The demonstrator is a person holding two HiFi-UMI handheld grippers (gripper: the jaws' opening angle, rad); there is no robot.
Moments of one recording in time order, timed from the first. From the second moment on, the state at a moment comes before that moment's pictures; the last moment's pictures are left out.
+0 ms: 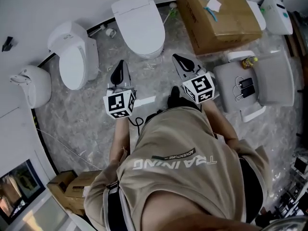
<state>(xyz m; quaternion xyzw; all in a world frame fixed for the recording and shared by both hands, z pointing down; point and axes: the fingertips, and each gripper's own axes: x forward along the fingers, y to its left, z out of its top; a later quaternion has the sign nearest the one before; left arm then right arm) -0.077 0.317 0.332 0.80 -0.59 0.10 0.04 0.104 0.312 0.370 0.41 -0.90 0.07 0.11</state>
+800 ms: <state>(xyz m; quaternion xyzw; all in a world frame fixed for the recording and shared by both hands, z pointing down) -0.077 0.231 0.356 0.77 -0.63 0.11 0.09 0.097 0.204 0.413 0.35 -0.92 0.11 0.13</state>
